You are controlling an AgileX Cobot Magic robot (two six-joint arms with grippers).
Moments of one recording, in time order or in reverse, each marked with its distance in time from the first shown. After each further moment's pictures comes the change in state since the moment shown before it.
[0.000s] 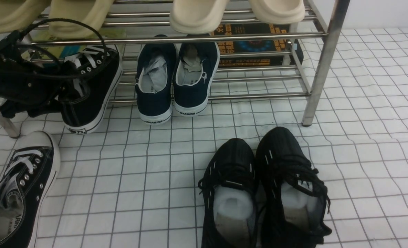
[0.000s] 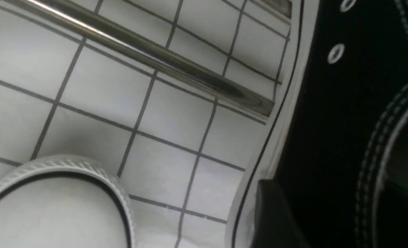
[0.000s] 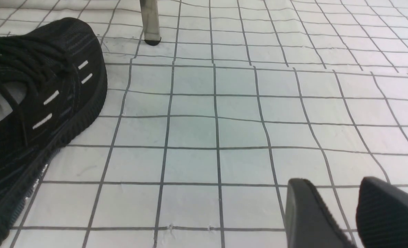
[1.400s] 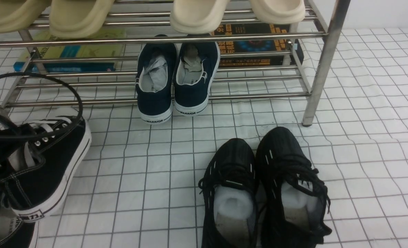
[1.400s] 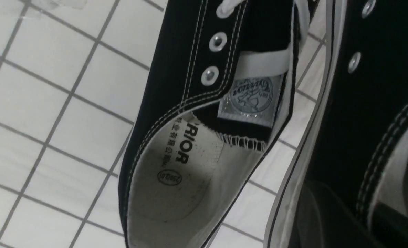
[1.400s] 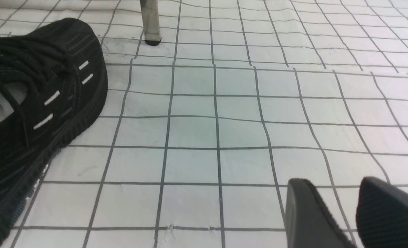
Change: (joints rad) right arm 0.000 0.000 0.000 0.000 0.000 0.000; left arm 0.000 -0.459 0.316 0.445 0.408 -0.437
